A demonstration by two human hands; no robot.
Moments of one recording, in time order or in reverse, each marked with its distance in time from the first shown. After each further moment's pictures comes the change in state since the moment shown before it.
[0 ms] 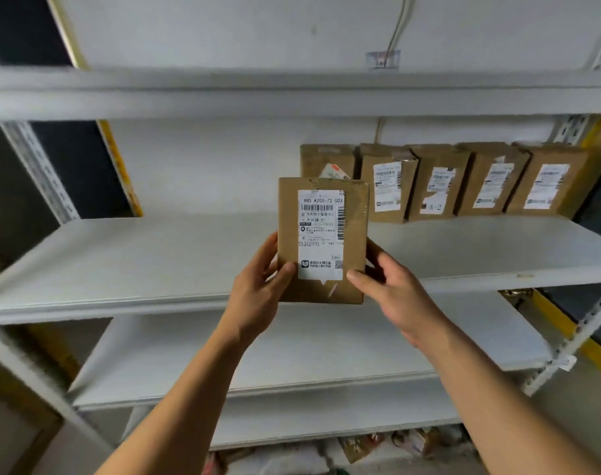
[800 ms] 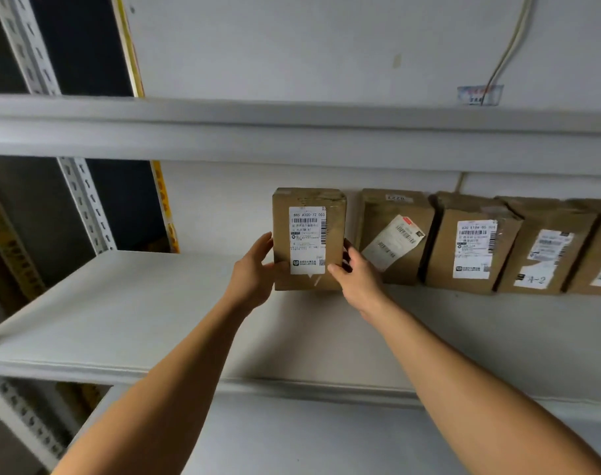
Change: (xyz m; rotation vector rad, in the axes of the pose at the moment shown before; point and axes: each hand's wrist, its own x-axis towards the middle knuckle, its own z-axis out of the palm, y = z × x) left_hand 0.204 -0.081 -0.109 0.304 0.189 -0.094; right_hand 0.275 0.037 0.114 -0.177 0.063 -0.024
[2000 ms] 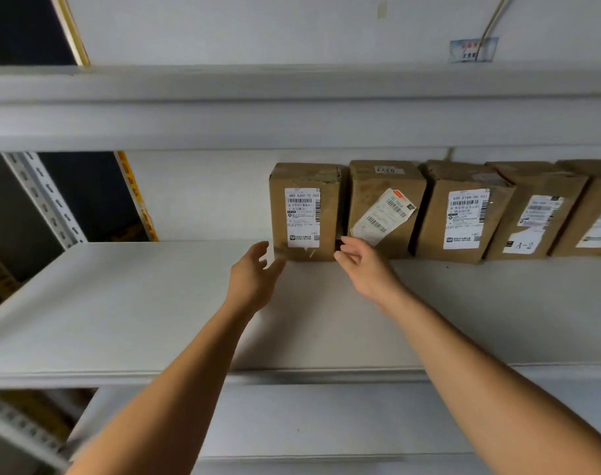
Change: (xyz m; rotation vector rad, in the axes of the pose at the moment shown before) left_hand -0.008 -0.012 0.030 0.127 0.017 -0.162; right_hand 0.000 0.036 -0.022 0.038 -0.028 0.072
